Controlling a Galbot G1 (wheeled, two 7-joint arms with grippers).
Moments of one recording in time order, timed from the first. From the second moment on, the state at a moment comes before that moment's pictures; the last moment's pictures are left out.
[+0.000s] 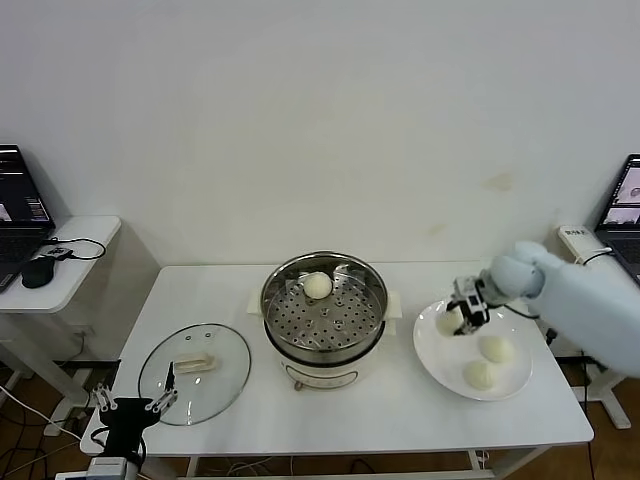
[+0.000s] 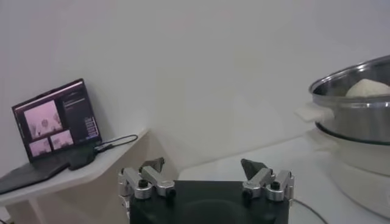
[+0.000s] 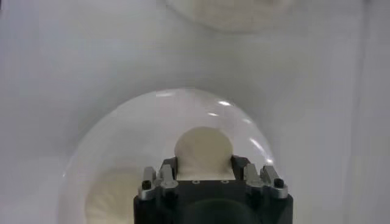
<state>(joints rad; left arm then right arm) 1.75 -1.31 -0.70 -2.17 0.01 0.07 -0.15 0.28 0.64 -0.96 1.41 0.02 -0.28 -1.04</state>
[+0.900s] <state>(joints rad) 1.78 -1.33 -0.75 -2.20 -0.01 0.07 -0.15 0.51 1.15 -1.19 1.35 0.43 -0.58 -0.87</state>
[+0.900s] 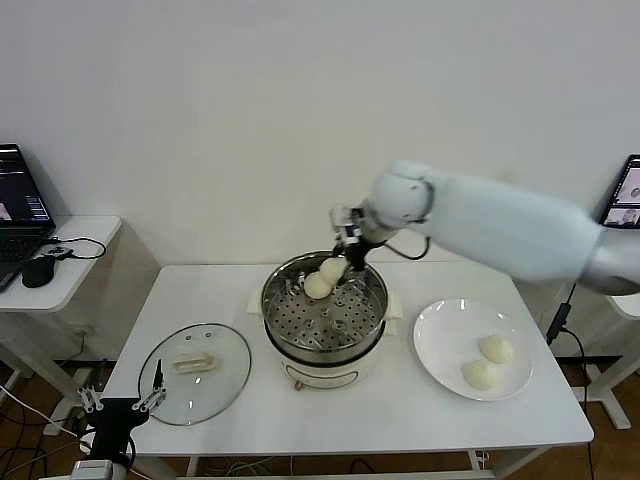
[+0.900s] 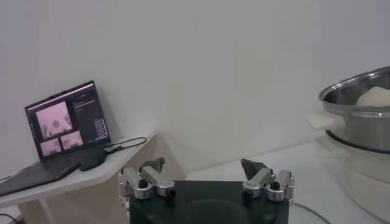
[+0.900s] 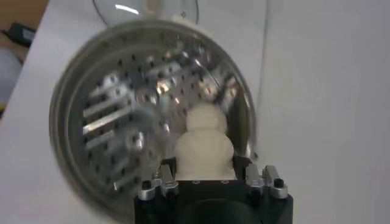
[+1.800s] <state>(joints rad) 1.78 -1.33 -0.76 -2.21 -0.01 0.07 -0.15 0.39 1.33 -1.18 1.23 0.44 -0.70 -0.78</state>
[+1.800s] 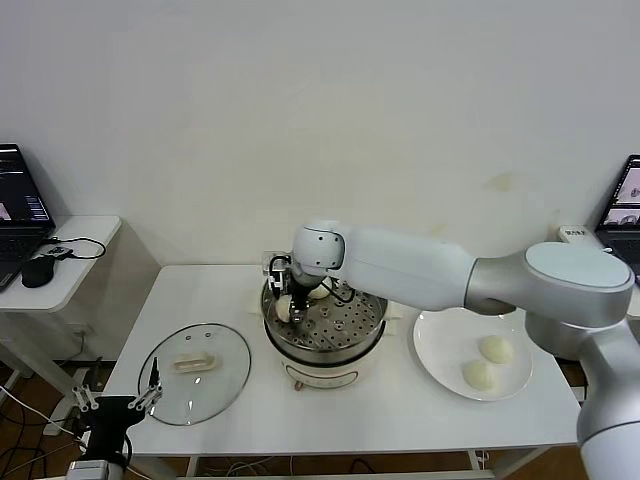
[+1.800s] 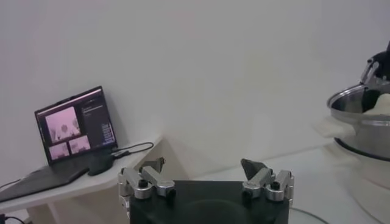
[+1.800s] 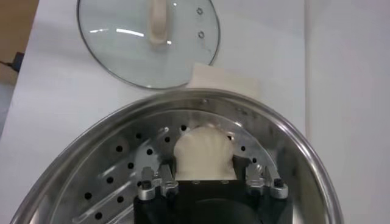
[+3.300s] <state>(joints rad) 1.75 -1.28 -0.72 -2.14 0.01 0.07 -0.15 0.00 0.40 -0.83 1.59 -0.14 -0.27 -1.10</state>
